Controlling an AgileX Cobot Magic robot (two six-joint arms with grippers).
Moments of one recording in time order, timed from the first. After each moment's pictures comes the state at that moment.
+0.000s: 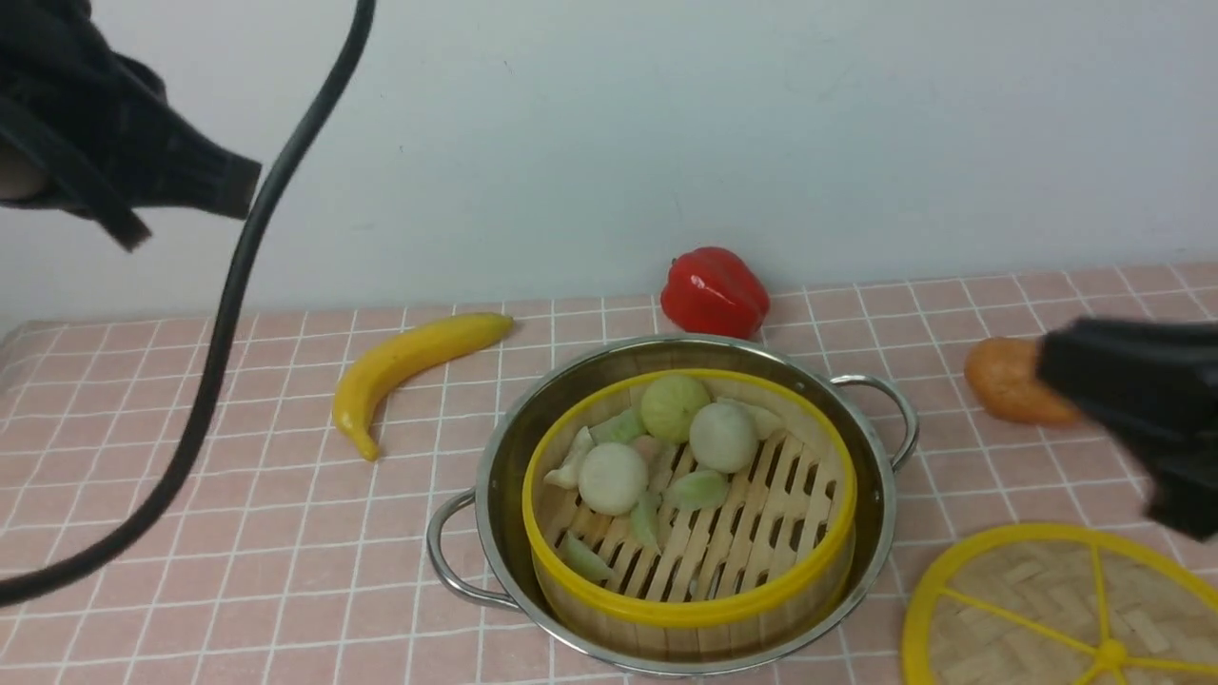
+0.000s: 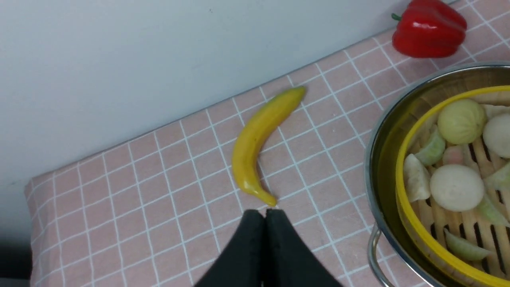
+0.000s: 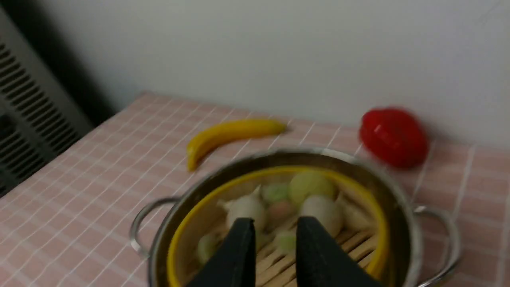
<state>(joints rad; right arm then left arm) 0.17 0.93 -0.59 -1.68 -0.46 1.93 -0.36 1.19 -1.39 0.29 1.04 -0.03</state>
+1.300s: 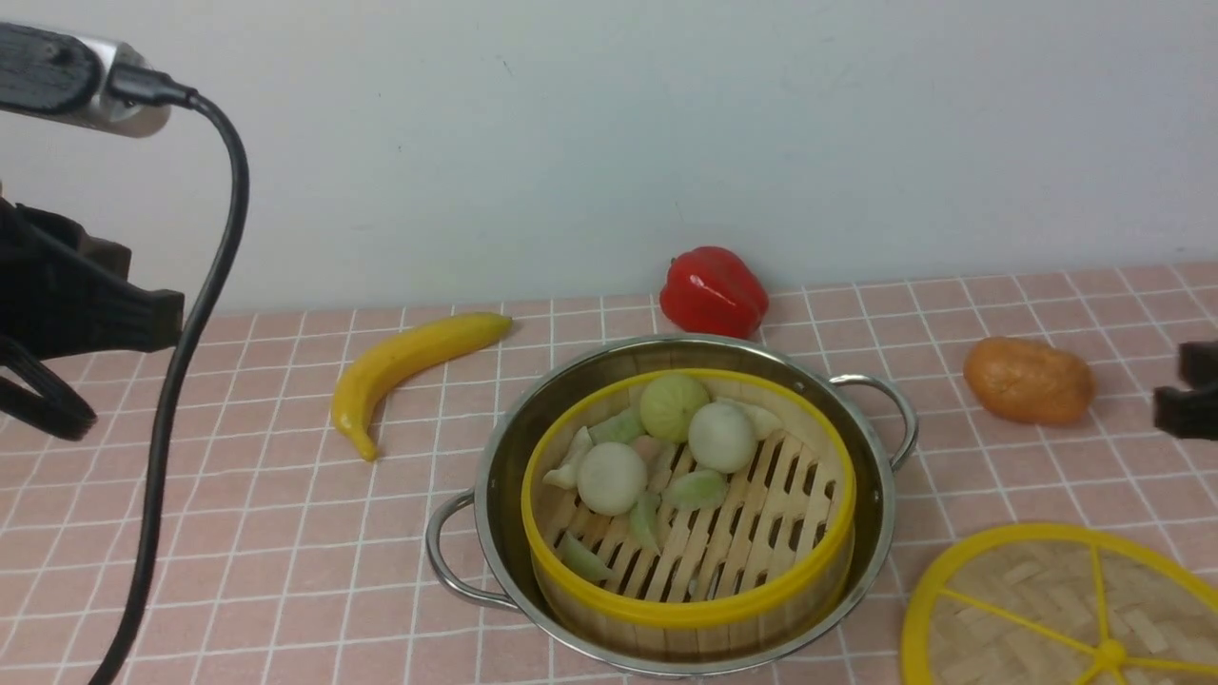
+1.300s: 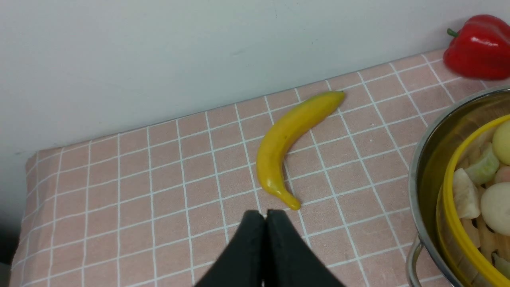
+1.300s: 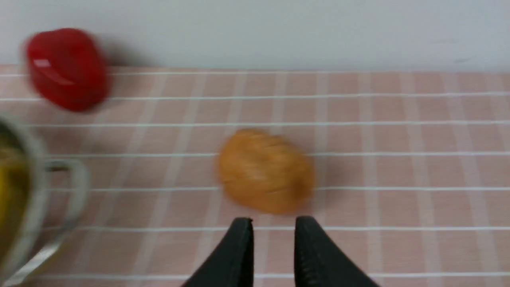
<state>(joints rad) 0.05 1.17 -0.58 -1.71 0.23 1.75 -0.16 1.01 -1.03 0.19 0.73 -0.01</state>
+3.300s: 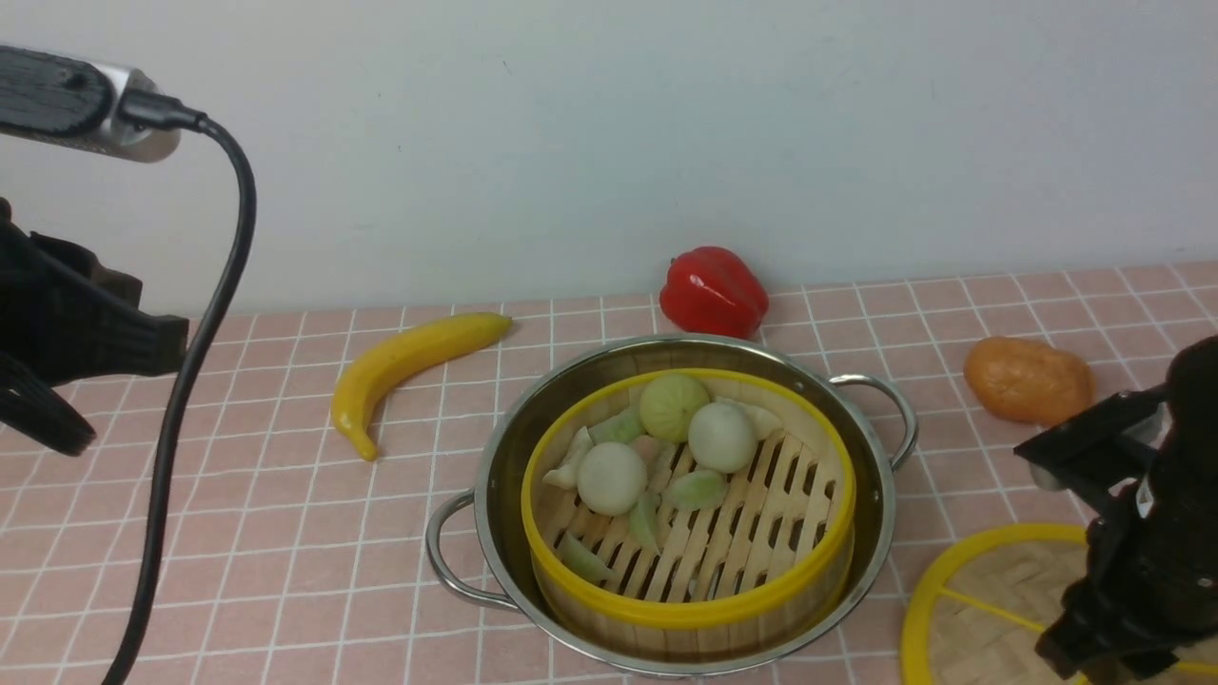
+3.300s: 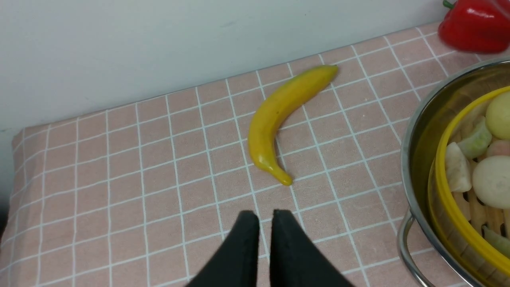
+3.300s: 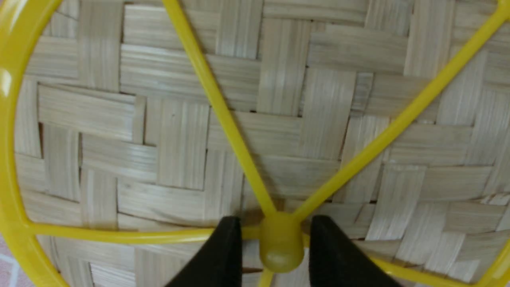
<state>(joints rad) 0.28 1.61 -0.85 -0.04 0.99 -0.04 -0.16 1.01 -1.03 0.17 0.79 0.00</state>
